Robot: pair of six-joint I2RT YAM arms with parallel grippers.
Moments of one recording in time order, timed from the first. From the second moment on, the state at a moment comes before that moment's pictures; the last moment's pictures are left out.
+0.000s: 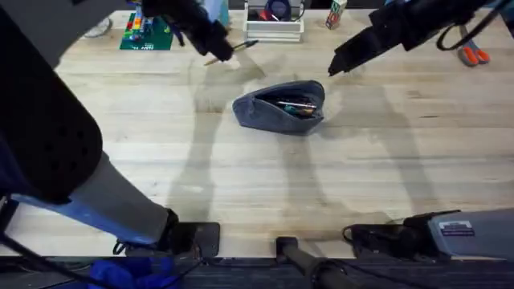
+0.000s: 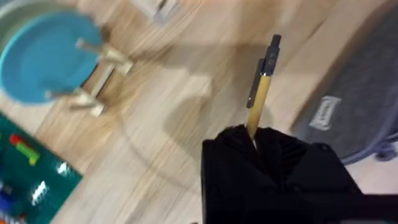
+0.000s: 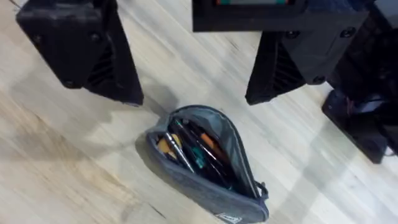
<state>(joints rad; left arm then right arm) -0.11 1.80 1.52 -0.87 0.34 0.76 0.14 1.58 1.62 -1.33 -0.48 -0.38</state>
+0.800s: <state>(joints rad) -0.46 1.67 1.52 -0.90 0.44 0.76 0.11 1.43 1.62 -1.47 -0.40 -0.32</state>
